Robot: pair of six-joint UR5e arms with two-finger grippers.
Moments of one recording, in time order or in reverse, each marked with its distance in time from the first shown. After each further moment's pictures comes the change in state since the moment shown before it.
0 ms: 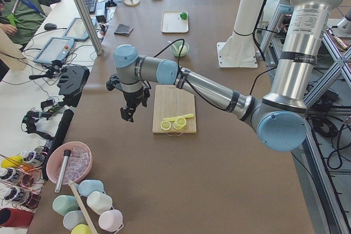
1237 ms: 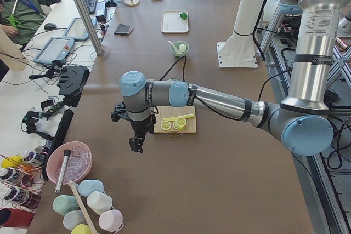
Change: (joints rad) left arm -0.057 0.082 0.009 -0.011 0.081 -0.018; right arm 0.000 0.001 -0.003 0.000 0.046 0.001
